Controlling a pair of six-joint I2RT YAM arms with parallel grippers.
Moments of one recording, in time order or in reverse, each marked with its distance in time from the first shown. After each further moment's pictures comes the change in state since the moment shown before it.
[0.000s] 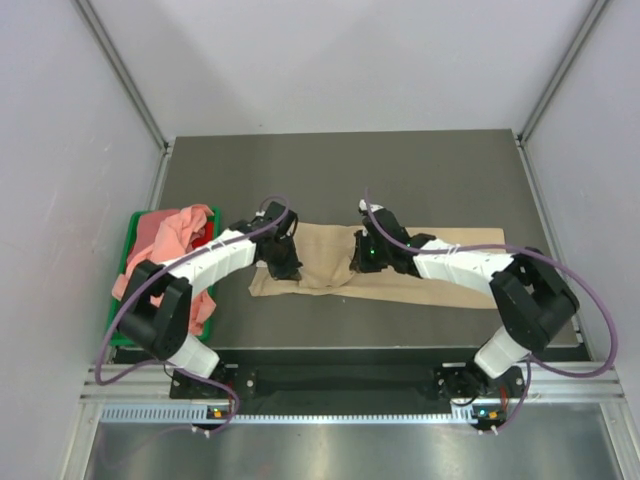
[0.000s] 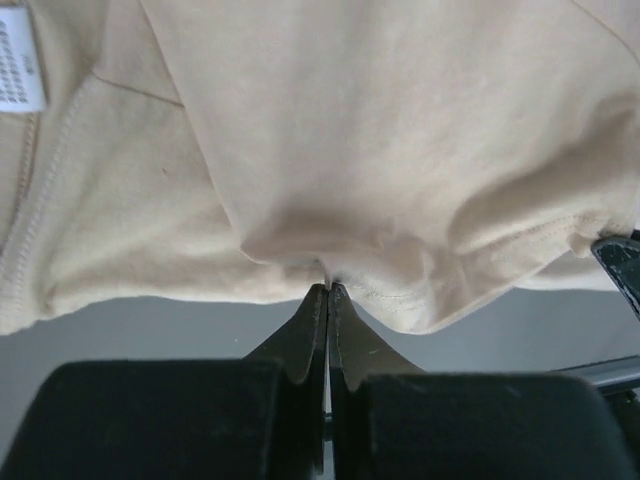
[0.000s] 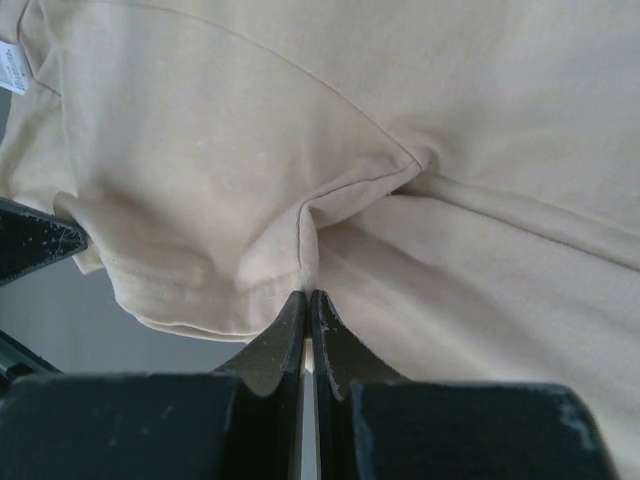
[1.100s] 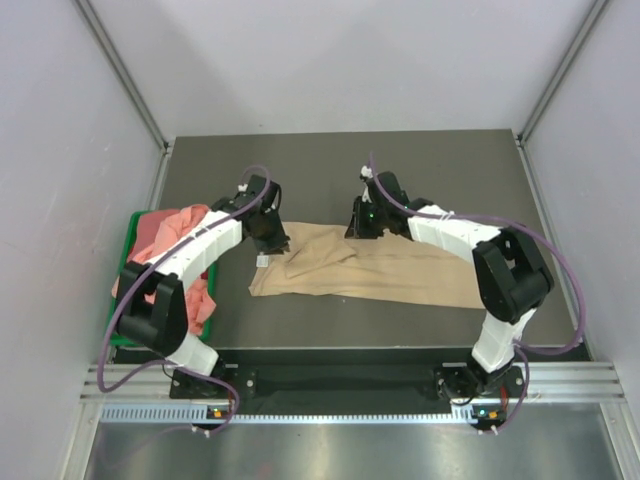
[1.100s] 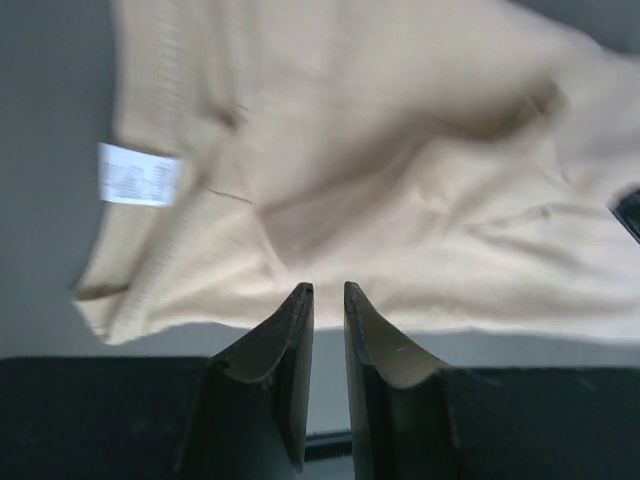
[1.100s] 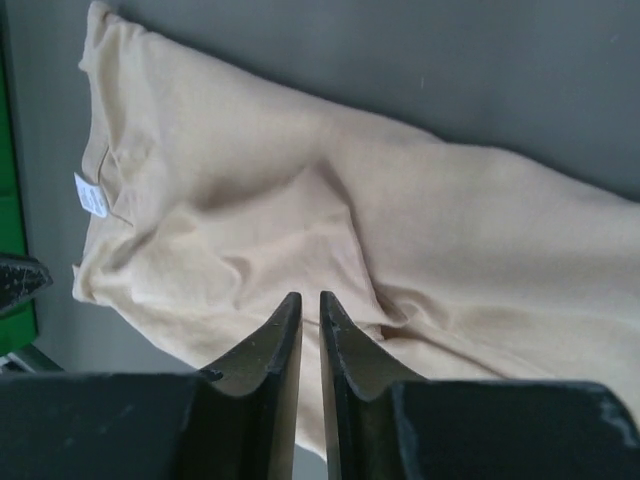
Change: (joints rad) left arm 0.137 0.033 0.202 -0.120 -0.071 0.086; right arm -0.149 0.218 0.332 -0.104 -0.142 -0.031
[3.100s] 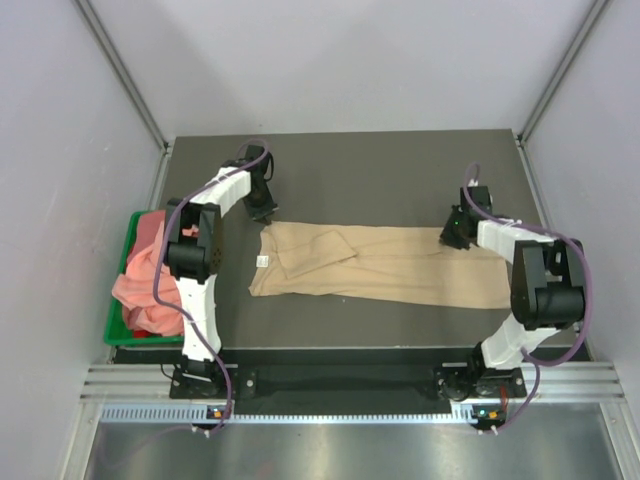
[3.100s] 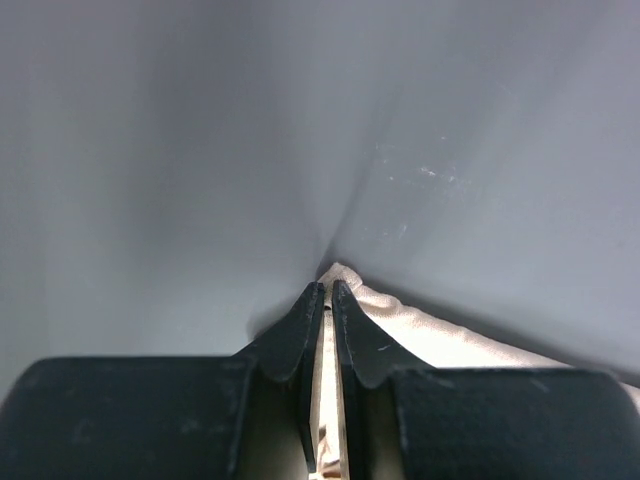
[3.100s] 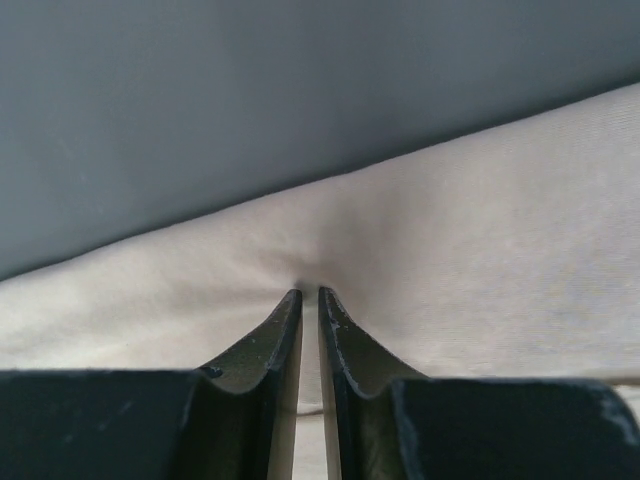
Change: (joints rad) left arm 0.197 0.589 0.509 -0.055 -0.093 0.140; right arm -0.528 -0.136 -0.330 0.039 0.207 -0.076
